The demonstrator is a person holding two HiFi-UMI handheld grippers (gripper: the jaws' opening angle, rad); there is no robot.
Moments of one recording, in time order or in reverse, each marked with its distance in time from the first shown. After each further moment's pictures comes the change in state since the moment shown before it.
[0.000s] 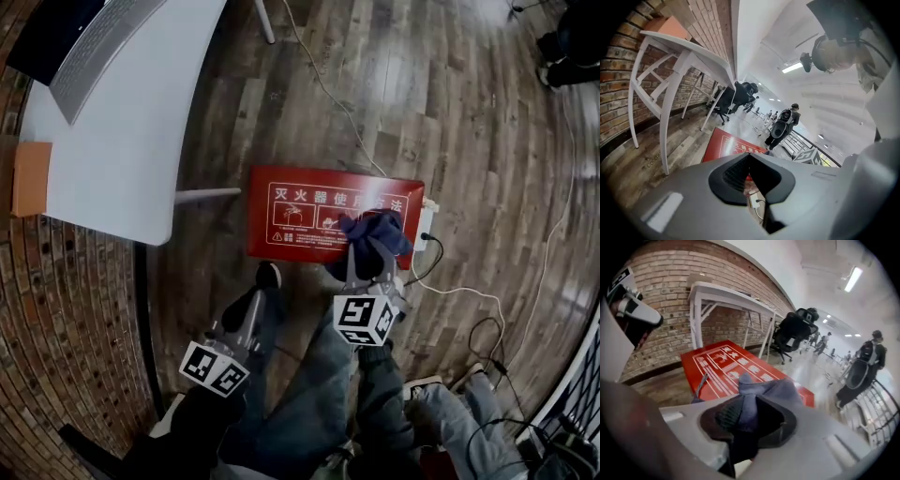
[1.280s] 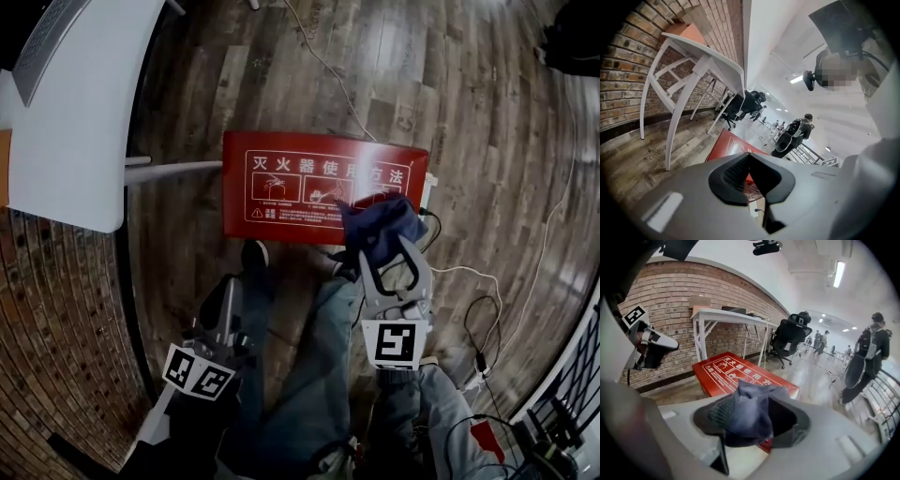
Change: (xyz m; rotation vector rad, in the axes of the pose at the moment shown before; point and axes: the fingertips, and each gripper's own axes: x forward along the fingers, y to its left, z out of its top) left arm -0.004 0.015 -0.012 -0.081 -0.113 0.071; right arm -0.056 -0.025 -0.011 0.086 -0.113 0.056
